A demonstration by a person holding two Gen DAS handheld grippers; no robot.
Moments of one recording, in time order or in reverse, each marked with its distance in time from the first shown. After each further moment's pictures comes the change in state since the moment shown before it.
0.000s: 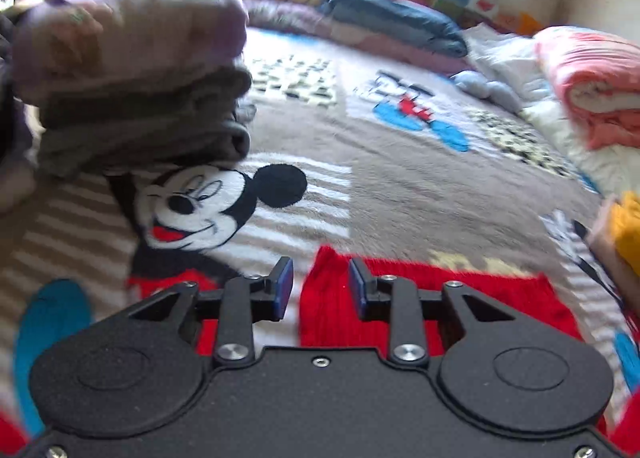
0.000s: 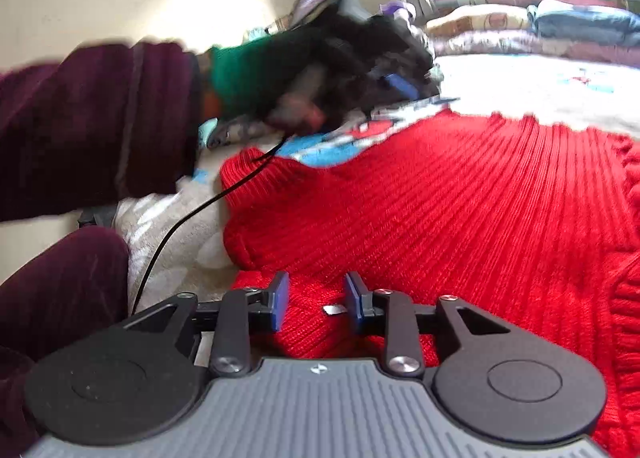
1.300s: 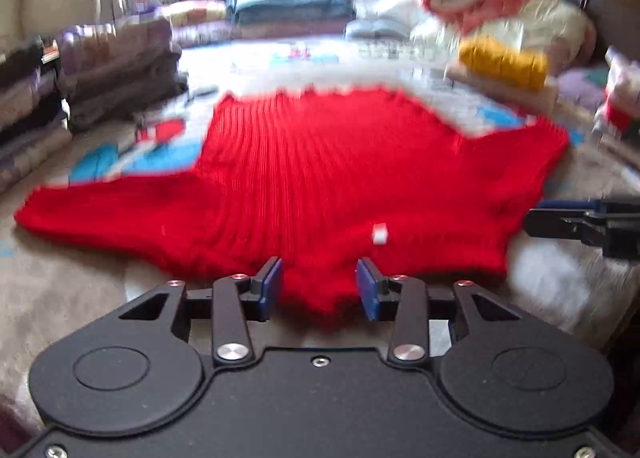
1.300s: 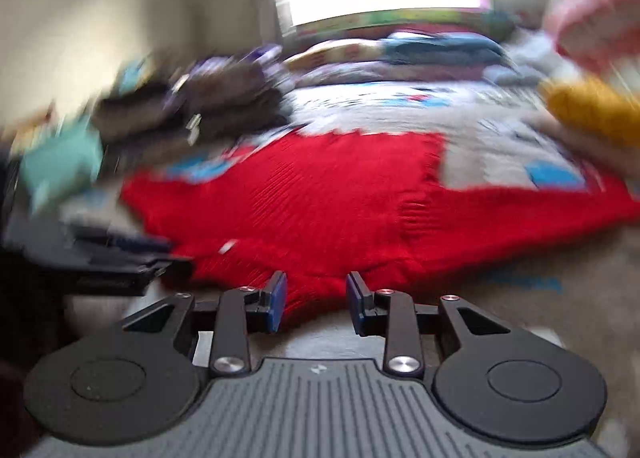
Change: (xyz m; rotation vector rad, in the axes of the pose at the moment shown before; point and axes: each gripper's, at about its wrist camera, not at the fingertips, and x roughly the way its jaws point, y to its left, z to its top) left arm -0.177 -0.080 -0.227 0.344 -0.050 -0.057; right arm -0.109 0.014 -0.049 0.200 -0.152 -0.451
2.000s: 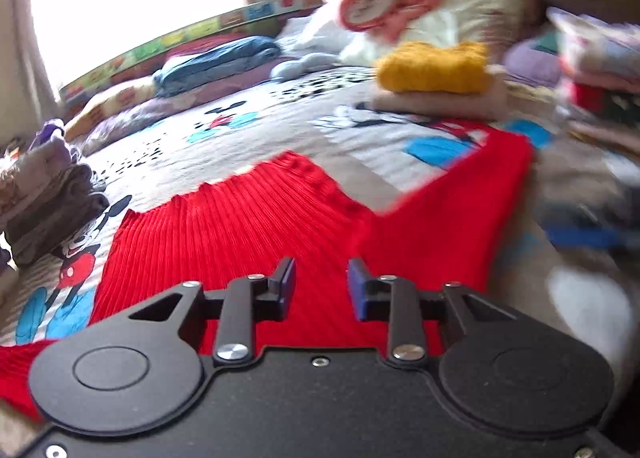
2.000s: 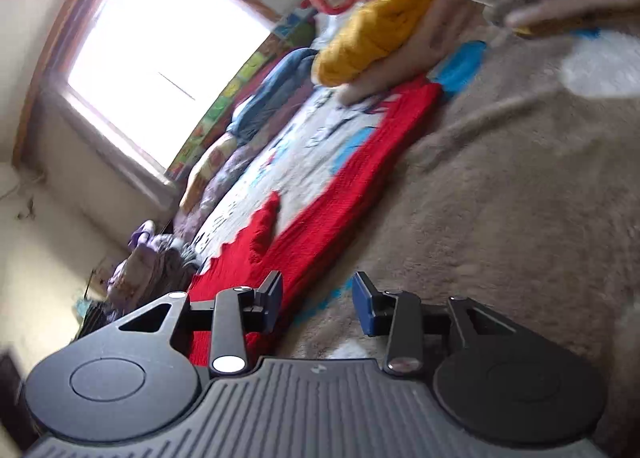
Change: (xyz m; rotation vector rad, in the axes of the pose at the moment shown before) left arm 0.067 -0.104 0.077 0.207 -0.083 -0.027; right arm -0.031 -0.135 -0.024 0.641 -0.225 -0.044
